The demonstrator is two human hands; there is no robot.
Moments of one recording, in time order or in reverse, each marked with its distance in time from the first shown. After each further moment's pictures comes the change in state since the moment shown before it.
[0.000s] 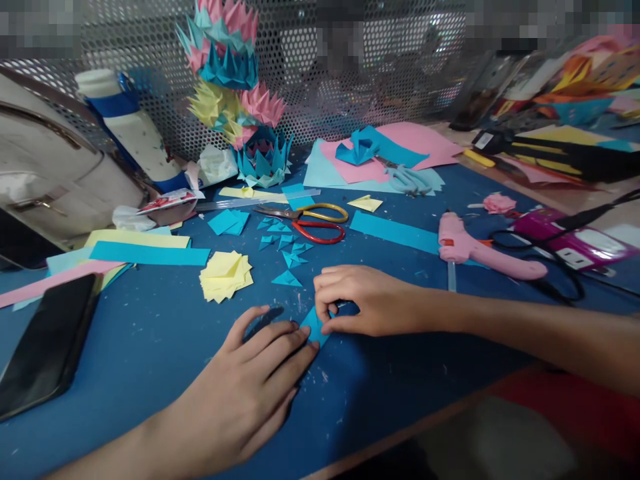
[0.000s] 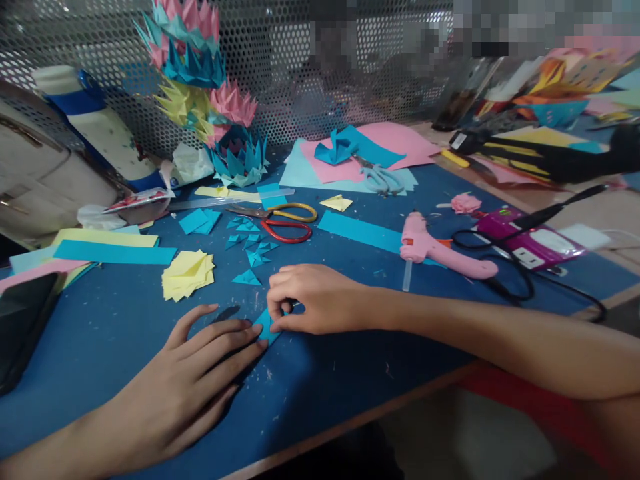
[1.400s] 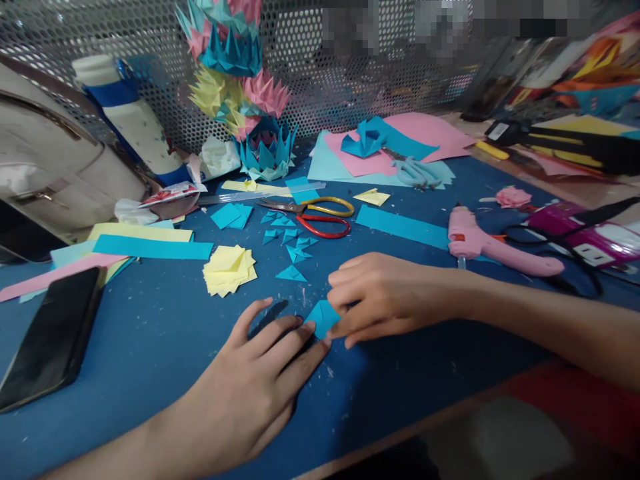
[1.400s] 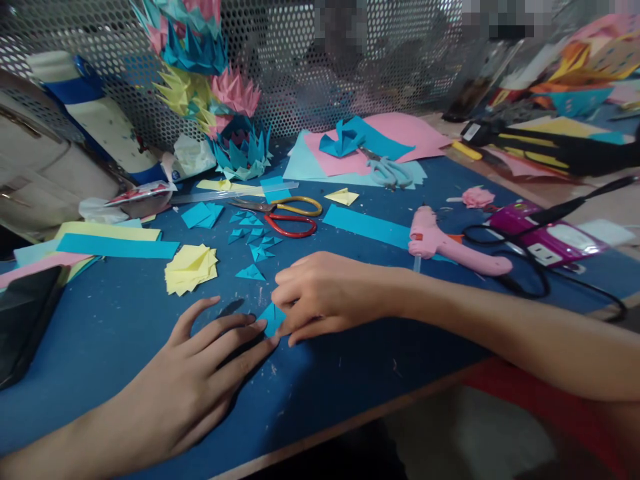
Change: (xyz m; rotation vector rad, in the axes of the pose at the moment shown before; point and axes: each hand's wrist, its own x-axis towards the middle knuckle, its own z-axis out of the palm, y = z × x) left_hand 0.002 0.003 -0.003 0.038 -0.060 -0.029; right_hand -0.002 0.006 -0.022 -0.299 -0.121 -0.464
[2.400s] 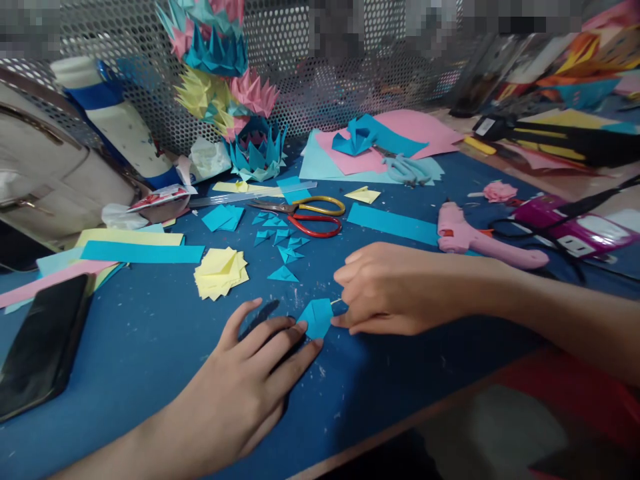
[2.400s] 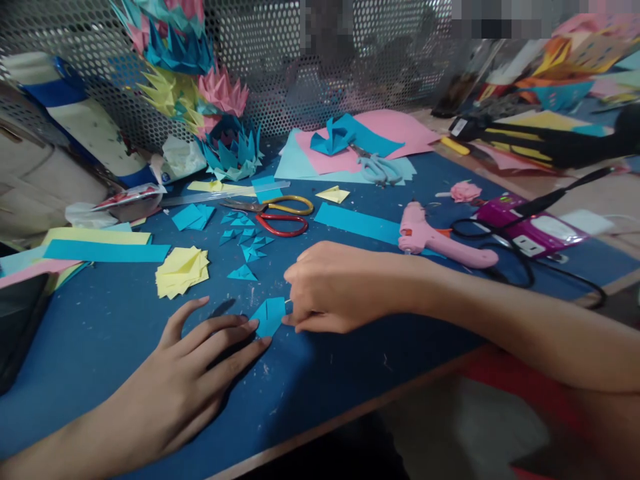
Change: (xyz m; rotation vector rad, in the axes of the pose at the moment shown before) left_hand -0.002 -0.001 0.001 0.017 -0.001 0.015; right_hand -0.007 -0.016 -0.017 -0.090 -0.206 0.203
